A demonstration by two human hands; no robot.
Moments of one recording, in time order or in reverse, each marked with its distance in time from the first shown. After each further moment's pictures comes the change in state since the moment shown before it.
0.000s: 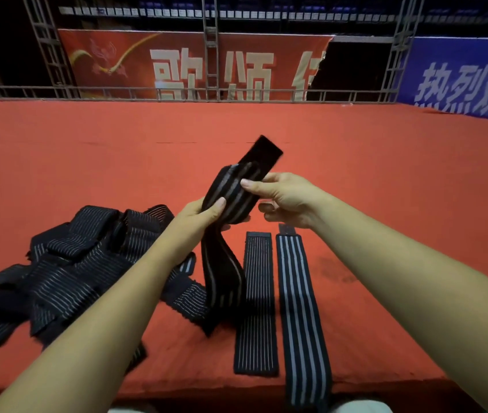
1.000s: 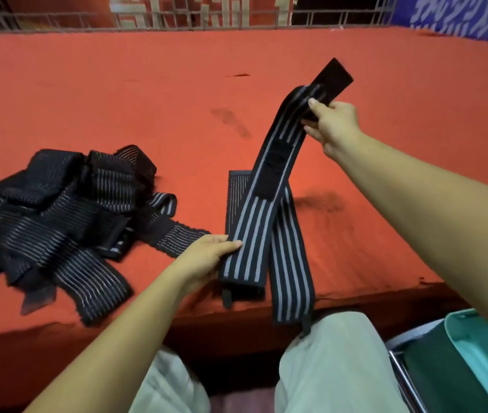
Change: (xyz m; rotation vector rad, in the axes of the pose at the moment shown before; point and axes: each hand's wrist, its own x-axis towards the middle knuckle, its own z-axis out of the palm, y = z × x) left_hand -0.075 -0.113 0.074 -0.327 -0.071 -0.702; right_hand 0.036 0.061 -0.118 0.116 0.760 -0.166
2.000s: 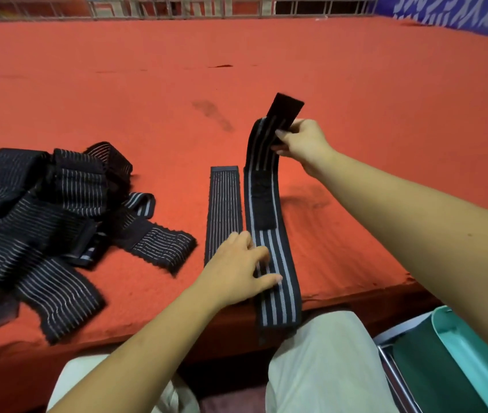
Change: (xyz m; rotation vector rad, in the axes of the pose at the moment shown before) left_hand 0.022 -0.019 0.060 1.527 0.106 0.564; right_hand -0.003 0.048 -0.007 -0.291 -0.228 -0.044
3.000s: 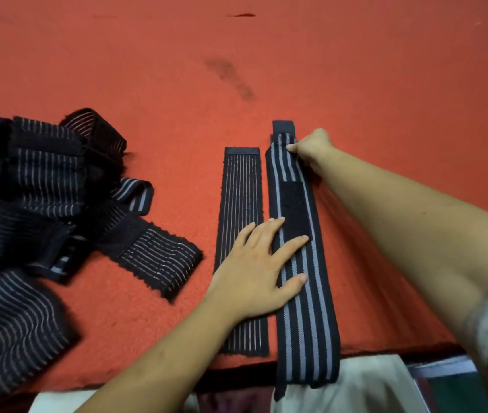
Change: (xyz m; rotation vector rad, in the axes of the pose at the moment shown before) left_hand 0.050 -0.046 0.050 0.022 0.075 0.063; right_hand 0.116 0.114 0.050 -0.351 0.112 0.355
